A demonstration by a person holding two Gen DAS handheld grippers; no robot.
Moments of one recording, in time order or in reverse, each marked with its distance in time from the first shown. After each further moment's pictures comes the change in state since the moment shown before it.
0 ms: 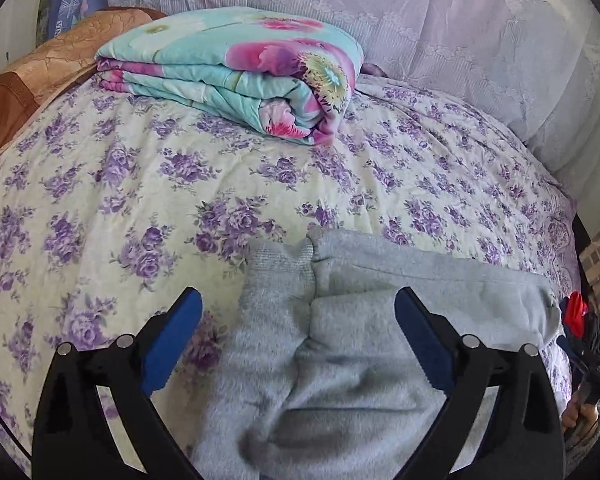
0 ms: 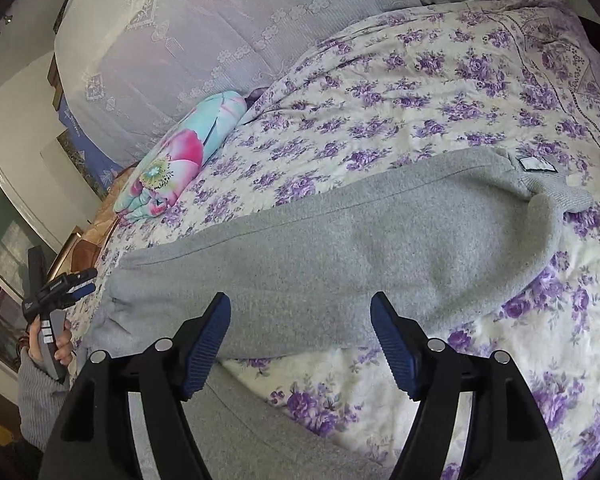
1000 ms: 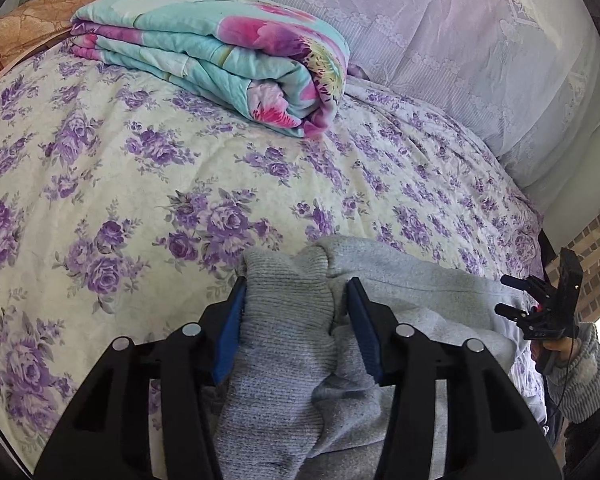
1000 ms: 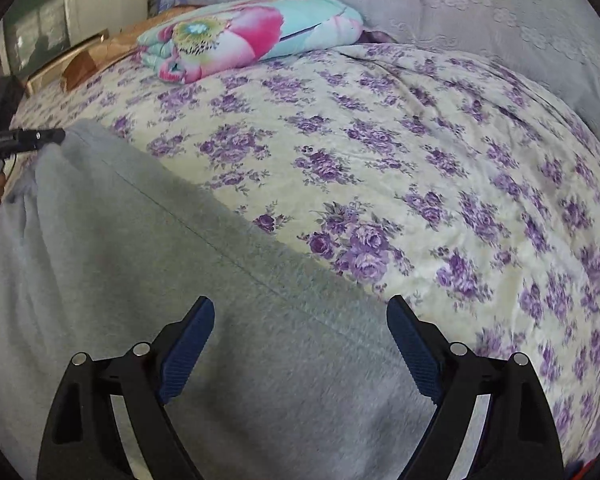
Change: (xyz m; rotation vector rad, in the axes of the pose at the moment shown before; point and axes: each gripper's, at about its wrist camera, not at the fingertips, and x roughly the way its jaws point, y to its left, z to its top) left arm 0.036 0.031 -0.005 -0.045 -0.016 -0.190; right arm 0.154 0.081 0.076 -0.744 0.273 -0.119
